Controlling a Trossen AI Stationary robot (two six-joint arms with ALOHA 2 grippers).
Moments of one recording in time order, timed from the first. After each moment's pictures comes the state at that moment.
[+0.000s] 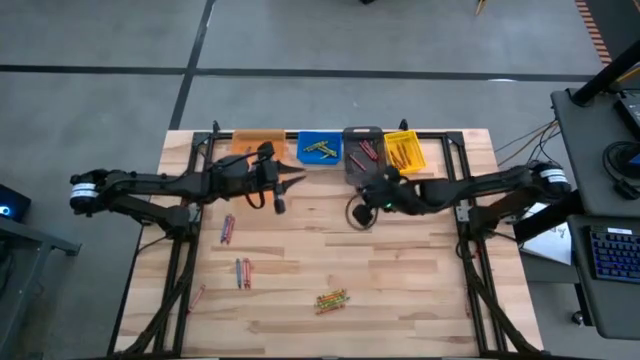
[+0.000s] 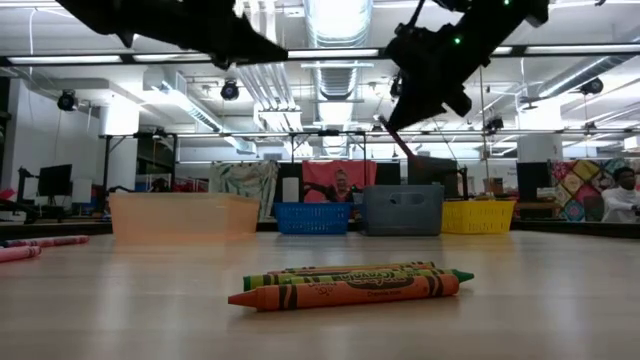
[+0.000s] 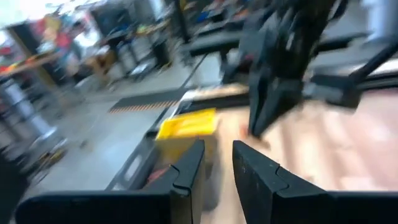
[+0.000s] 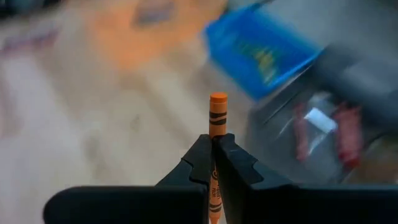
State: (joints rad) left arm 0.16 1.14 0.69 0.32 -0.14 0.26; right arm -0.02 1.37 0.89 -0.26 0.48 0.42
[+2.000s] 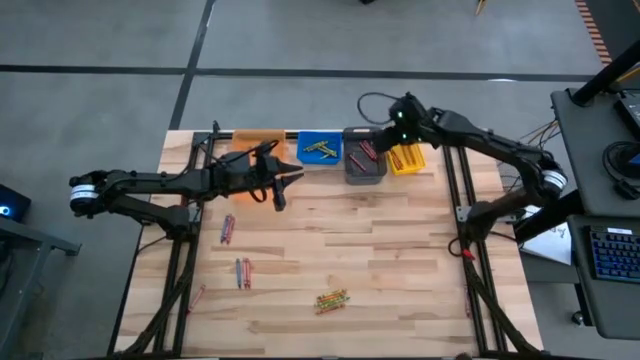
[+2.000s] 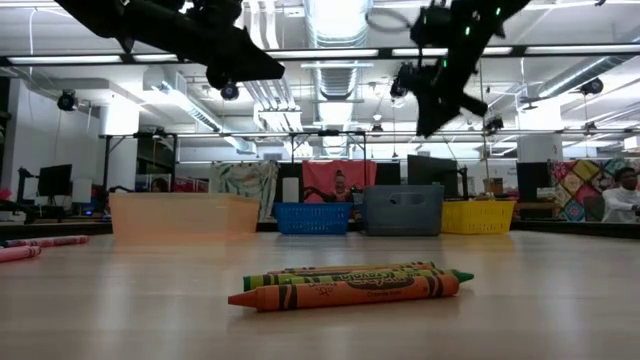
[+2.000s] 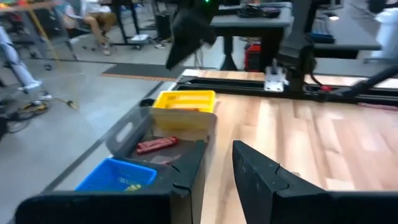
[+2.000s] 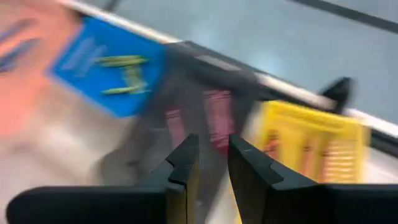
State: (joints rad) left arm 0.21 1.14 0.69 0.25 -0.11 0.05; right arm -0.64 1.40 1.21 -0.70 0.15 0.43
